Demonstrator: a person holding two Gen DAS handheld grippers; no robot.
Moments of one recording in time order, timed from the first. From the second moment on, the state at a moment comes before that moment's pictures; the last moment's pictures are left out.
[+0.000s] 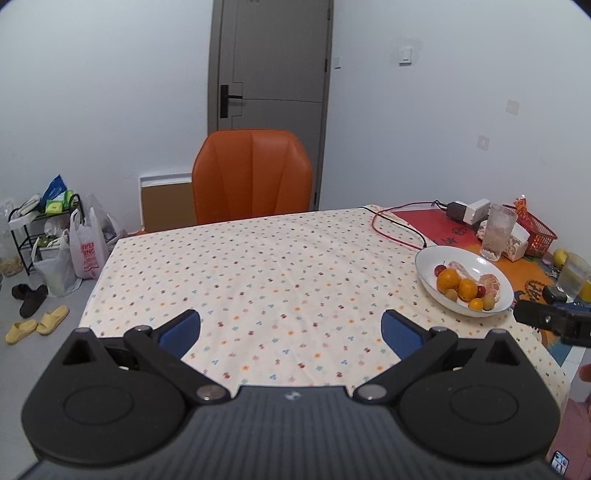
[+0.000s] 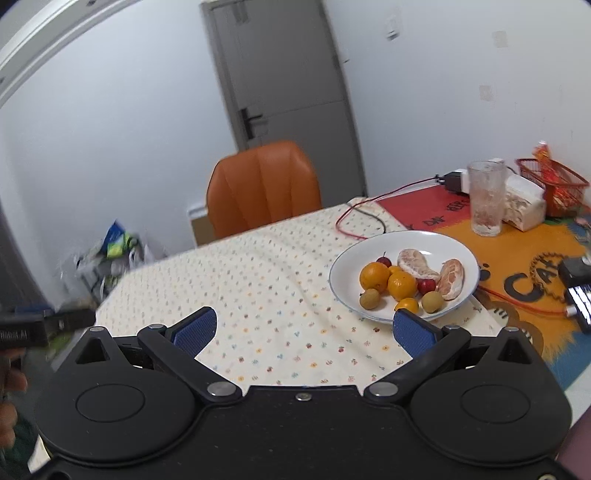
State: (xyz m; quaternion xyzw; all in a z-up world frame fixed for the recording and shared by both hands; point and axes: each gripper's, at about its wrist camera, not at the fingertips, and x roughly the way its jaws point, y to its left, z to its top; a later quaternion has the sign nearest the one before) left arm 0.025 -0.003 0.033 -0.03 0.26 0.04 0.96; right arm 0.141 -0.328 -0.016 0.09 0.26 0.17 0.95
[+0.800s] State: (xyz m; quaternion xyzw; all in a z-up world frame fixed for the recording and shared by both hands) left arm -0.002 0.002 0.021 -0.02 0.27 0.04 0.96; right arm 0.111 -0.304 -0.009 0.03 0.28 0.21 0.94
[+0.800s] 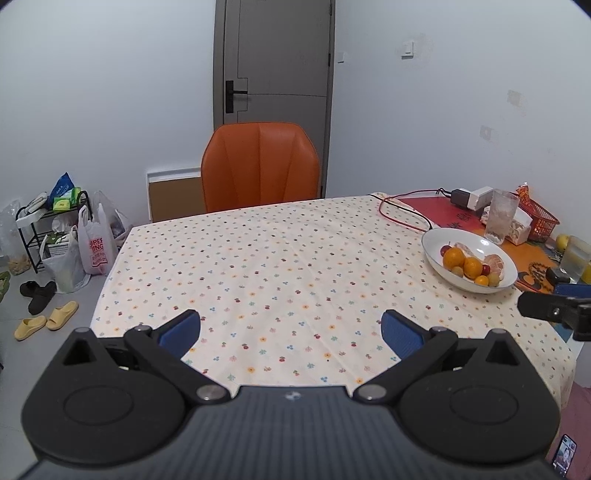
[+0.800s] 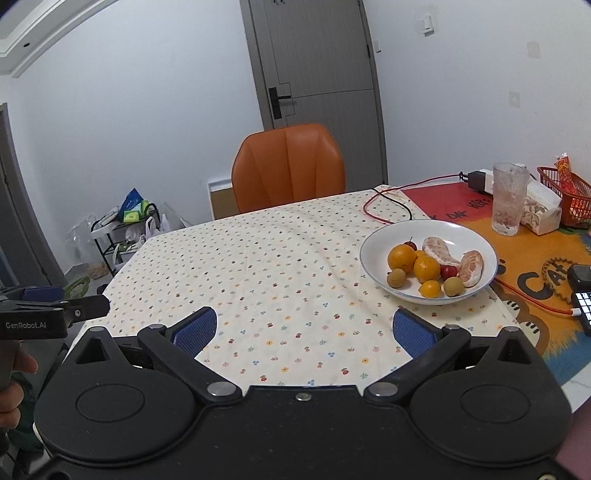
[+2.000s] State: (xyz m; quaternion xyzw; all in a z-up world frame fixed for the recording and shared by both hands) left arm -0.003 0.004 0.017 -0.03 0.28 0.04 0.96; right arm 0.112 -0.300 -0.014 0.03 0.29 0.23 0.93
